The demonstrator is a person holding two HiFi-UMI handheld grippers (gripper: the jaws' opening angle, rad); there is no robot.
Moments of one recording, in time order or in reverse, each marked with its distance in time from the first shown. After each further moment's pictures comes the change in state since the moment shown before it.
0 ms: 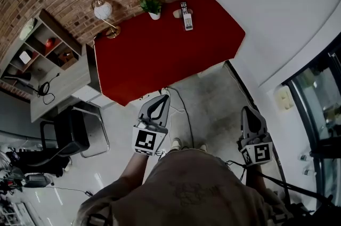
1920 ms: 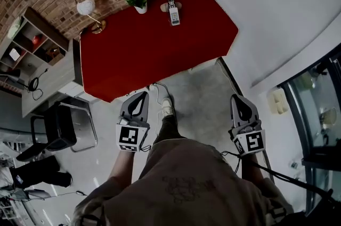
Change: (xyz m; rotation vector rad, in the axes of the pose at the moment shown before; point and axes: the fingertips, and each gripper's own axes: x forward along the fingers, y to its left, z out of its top) left arm 0.065 -0.004 -0.053 0.016 0.125 0.146; right arm 0.058 -0.086 -0.046 -0.011 -0.018 0.120
